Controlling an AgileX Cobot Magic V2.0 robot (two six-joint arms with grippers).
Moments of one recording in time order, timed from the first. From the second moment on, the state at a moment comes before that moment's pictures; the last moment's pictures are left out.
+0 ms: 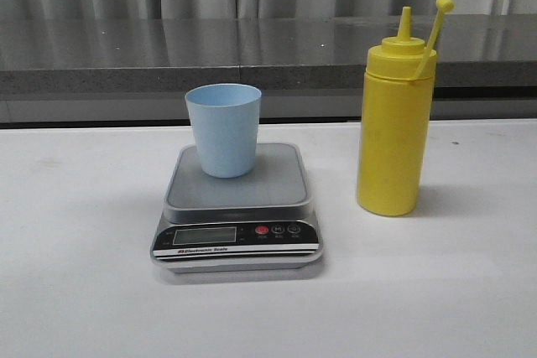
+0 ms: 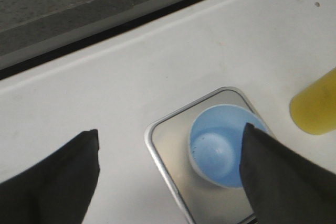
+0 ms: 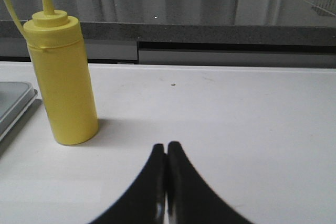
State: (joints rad) left arm -0.39 1.58 -1.40 -0.11 0.66 0.07; right arm 0.07 -0.01 0.03 -0.07 0.16 0.11
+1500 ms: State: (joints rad) left arm -0.12 0.35 -0.37 -0.11 0.26 0.06; right arm 0.07 -0.01 0.03 -0.07 0.16 0.11
